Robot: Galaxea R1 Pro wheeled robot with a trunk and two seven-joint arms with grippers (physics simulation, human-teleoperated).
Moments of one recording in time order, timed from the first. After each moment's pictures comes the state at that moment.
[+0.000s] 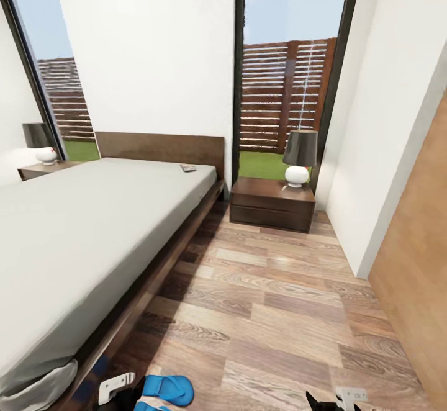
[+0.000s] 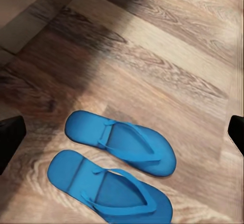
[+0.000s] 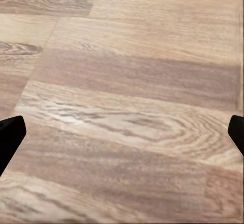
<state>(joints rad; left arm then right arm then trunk) -0.35 0.05 0.59 -0.24 -0.16 -0.36 -0.35 -0.40 -0.16 -0.14 -0.06 -0.10 -0.41 0.40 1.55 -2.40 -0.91</state>
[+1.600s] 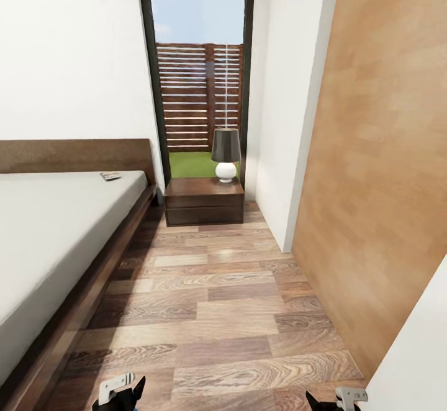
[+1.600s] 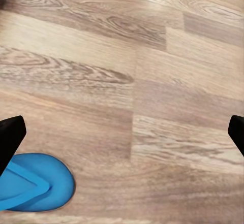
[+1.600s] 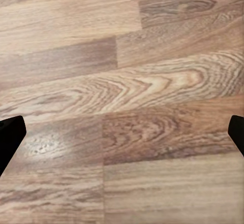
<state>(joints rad) -0.35 0.05 0.59 -0.24 -0.16 -0.36 -0.35 -0.40 -0.16 -0.14 -0.06 -0.10 -0.41 0.40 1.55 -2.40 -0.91</state>
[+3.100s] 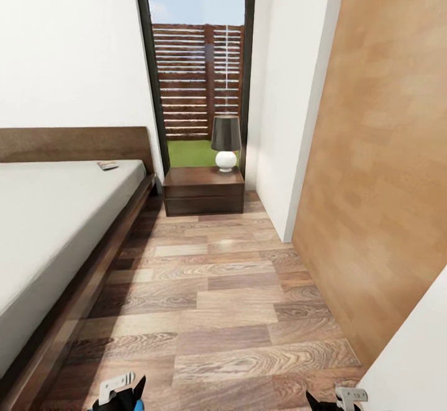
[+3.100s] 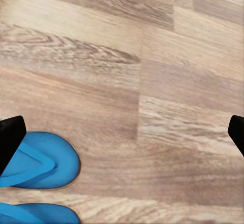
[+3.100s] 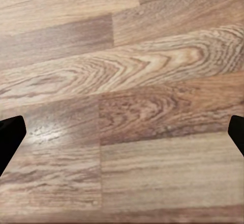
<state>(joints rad) -0.35 0.05 0.59 -0.24 -0.16 -0.36 -0.35 -0.40 -0.16 -0.14 -0.06 -0.10 -0.41 0.40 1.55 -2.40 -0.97</state>
